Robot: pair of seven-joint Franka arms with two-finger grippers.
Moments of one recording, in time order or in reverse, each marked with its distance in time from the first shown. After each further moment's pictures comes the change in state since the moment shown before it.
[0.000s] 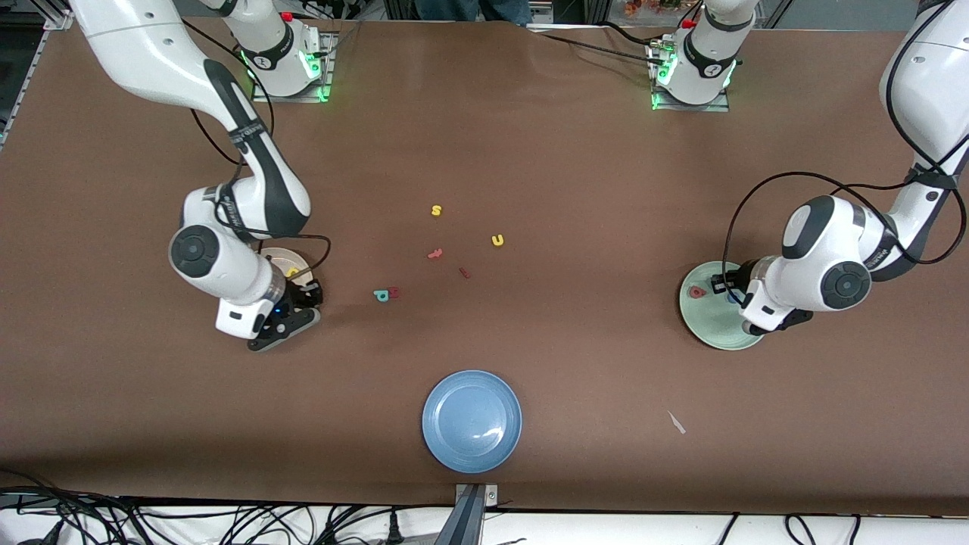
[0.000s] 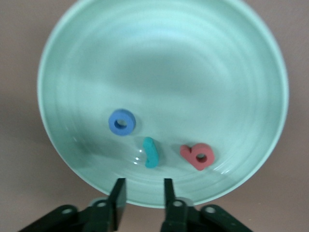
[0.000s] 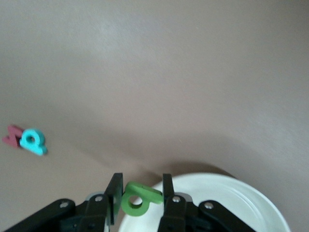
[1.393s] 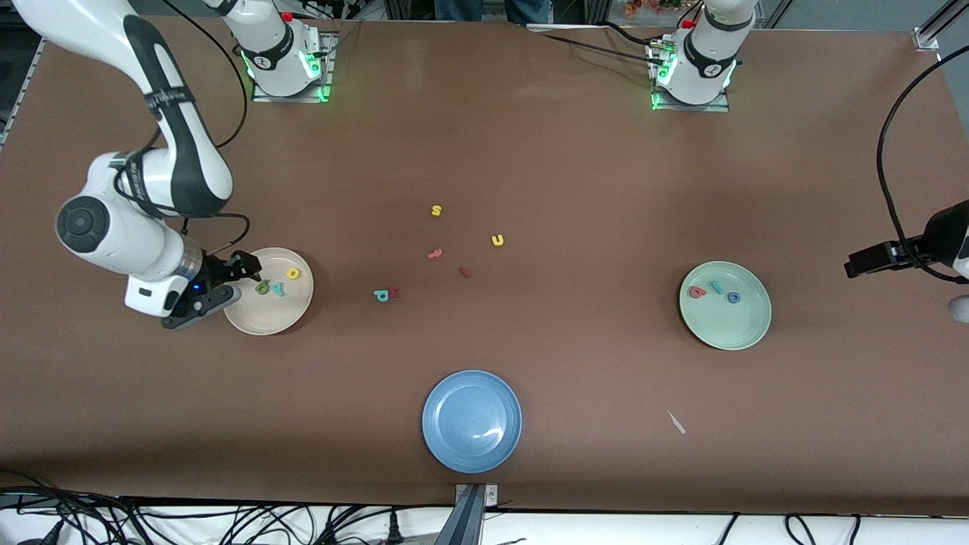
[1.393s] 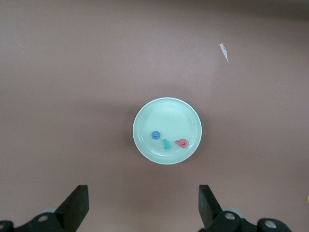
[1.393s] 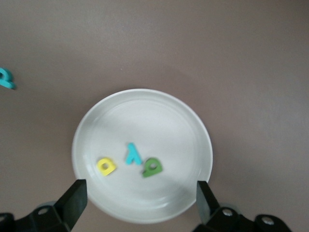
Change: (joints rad) left arm -0.035 -0.147 -0.197 0.706 -0.005 -0.594 0.286; right arm -0.155 -0.207 0.018 -0.116 0.003 -0.154 -0.014
